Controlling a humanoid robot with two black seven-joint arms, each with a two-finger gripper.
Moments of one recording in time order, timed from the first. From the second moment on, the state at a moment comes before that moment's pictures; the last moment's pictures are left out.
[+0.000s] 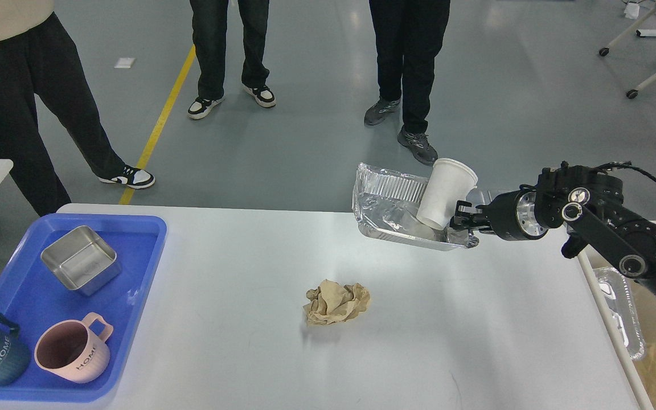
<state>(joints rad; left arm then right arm) -0.86 1.37 -0.77 -1.32 0.48 -0.96 0.39 0.80 -0.43 0.78 1.02 -1.33 0.70 -0.24</state>
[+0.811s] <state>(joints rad) -0.83 0.31 -0.46 -1.32 1.00 -0.50 0.55 0.80 -0.44 0.79 1.04 -1.32 0.70 -0.24</state>
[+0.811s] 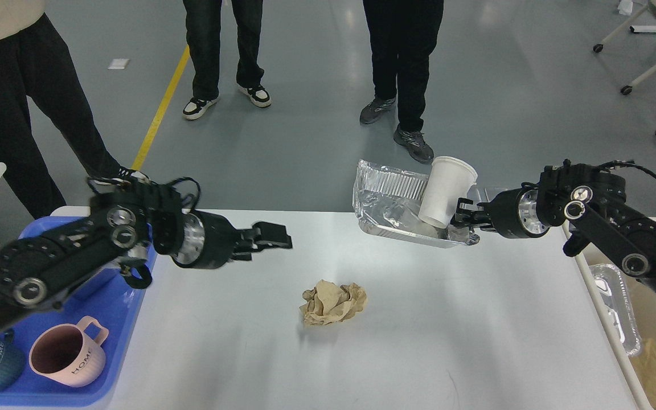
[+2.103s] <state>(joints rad) -0.83 -0.13 -0.33 -0.78 1.28 -0.48 0.48 0.77 -0.45 0.83 1.04 -1.32 0.70 -0.23</state>
